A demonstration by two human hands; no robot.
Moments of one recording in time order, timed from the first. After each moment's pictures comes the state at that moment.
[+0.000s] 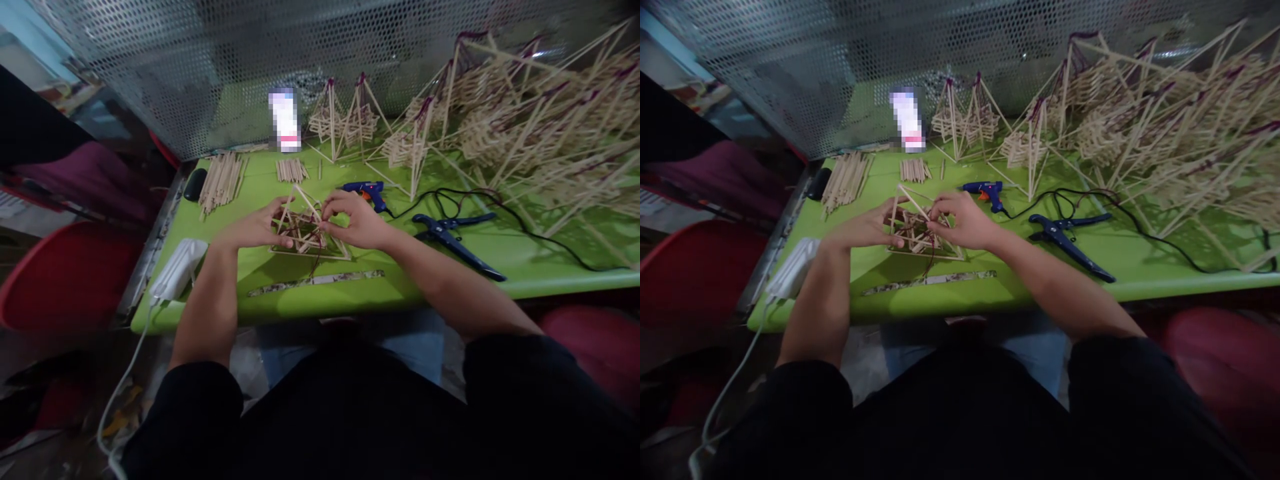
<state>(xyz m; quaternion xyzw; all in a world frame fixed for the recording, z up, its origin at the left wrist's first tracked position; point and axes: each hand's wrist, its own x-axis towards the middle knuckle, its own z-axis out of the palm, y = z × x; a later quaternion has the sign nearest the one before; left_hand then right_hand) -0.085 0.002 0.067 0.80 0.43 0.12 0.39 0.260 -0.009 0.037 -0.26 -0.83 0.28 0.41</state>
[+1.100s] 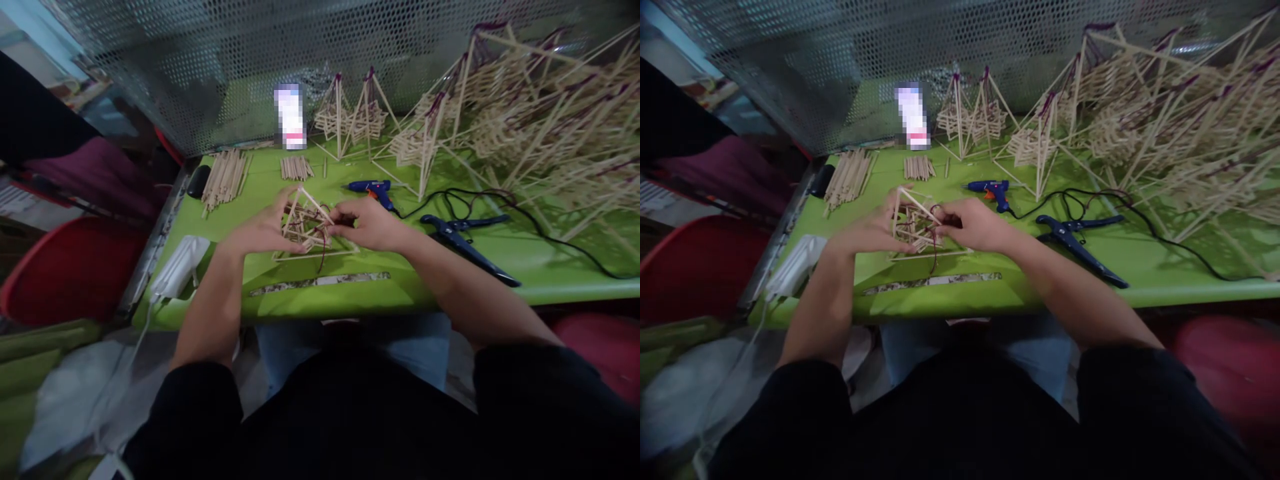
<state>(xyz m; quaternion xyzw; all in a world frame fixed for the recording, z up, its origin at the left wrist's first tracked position) -0.058 -0.028 0.082 0.80 0.48 0.13 0.34 0.272 -0.019 0.055 -0.29 -0.82 0.37 0.32</state>
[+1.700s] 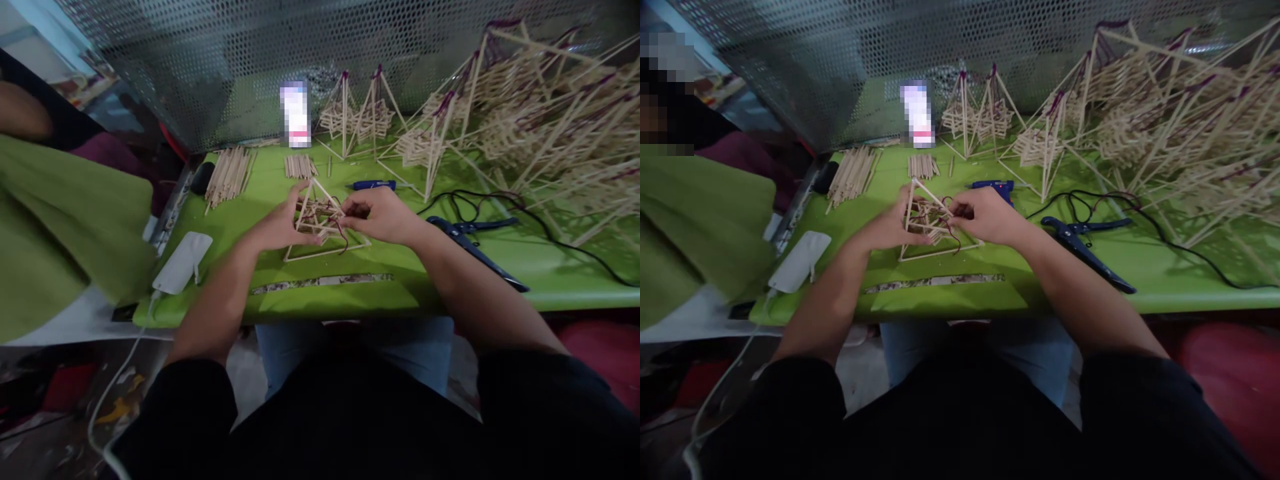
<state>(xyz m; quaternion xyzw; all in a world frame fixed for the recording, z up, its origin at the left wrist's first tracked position) -0.040 -0.015 0.051 0.75 0.49 0.21 0.39 0.285 -0.007 0.059 -0.33 -0.81 0.37 0.33</state>
